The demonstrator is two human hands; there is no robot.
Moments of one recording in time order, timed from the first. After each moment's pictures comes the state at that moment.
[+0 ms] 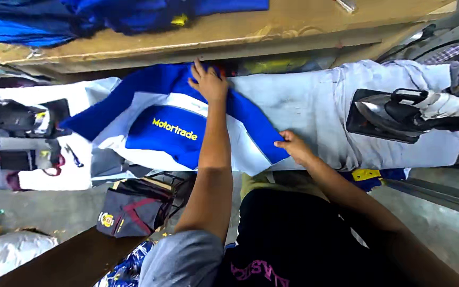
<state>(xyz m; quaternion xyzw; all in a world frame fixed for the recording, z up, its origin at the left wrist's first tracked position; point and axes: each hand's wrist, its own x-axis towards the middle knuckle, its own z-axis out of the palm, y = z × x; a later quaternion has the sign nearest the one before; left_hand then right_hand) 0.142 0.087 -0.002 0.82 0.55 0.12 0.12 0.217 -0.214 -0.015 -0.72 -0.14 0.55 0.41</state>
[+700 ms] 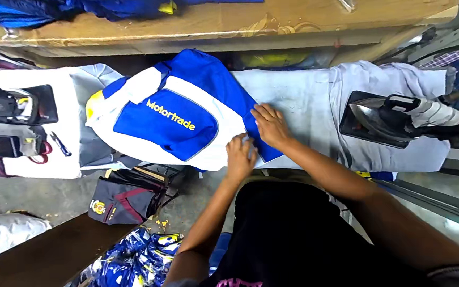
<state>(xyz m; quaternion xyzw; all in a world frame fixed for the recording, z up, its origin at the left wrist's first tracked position) 0.047 -0.134 -0.008 0.89 0.35 0.07 0.28 0.226 -0.160 -0.029 -0.73 -0.61 0.15 0.26</state>
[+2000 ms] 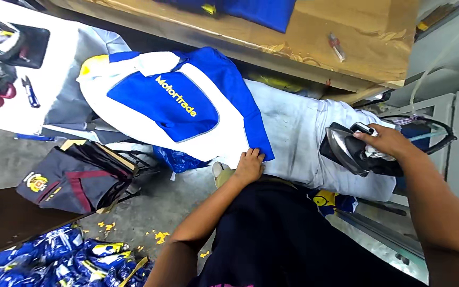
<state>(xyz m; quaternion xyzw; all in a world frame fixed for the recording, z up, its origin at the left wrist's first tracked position) 0.083 -0.176 0.001 0.87 0.28 -0.18 0.37 0.470 -0.306 0.099 -0.88 -0.38 0.29 -0.02</state>
